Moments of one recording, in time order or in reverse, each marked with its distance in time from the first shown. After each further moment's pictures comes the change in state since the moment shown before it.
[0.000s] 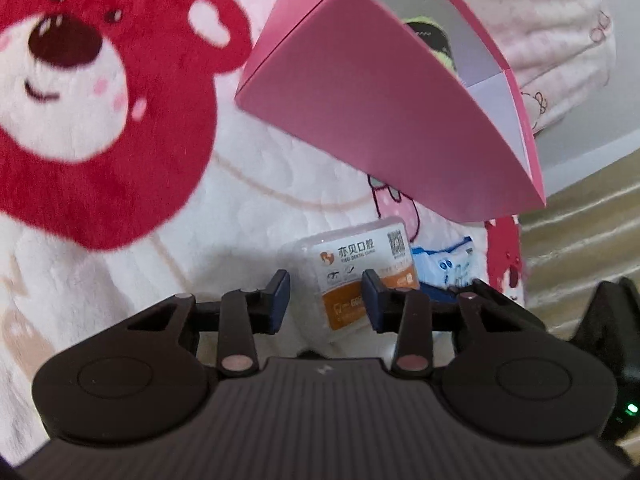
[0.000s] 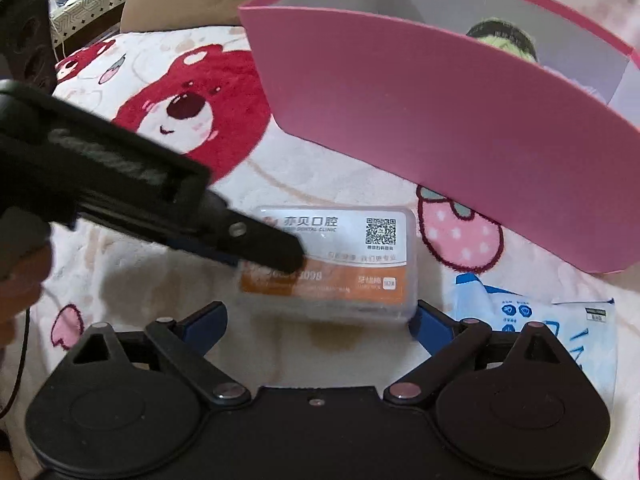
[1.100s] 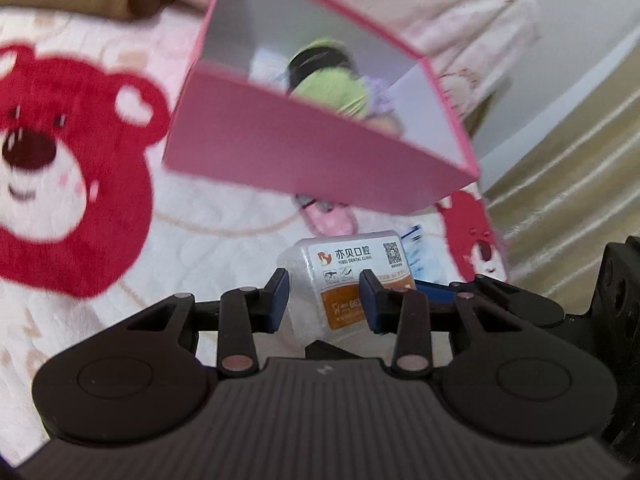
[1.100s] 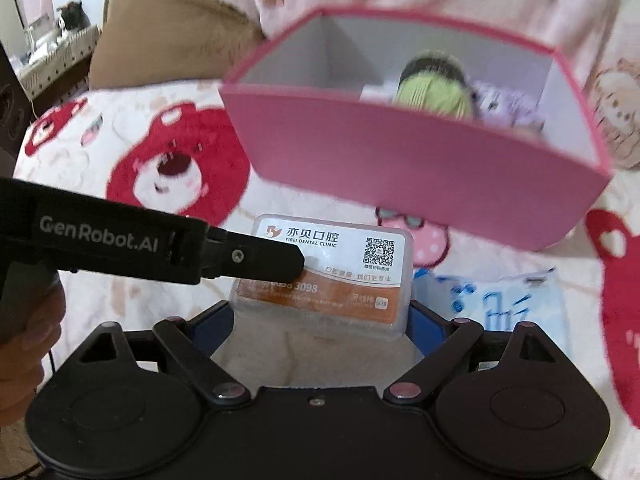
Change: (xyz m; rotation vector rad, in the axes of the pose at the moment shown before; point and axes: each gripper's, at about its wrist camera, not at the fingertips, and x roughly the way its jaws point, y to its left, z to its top) left arm -0.043 -0.056 -0.004 0.254 -0.061 -0.042; right arm -0.060 0.004 0.003 0.153 -0.090 -0.060
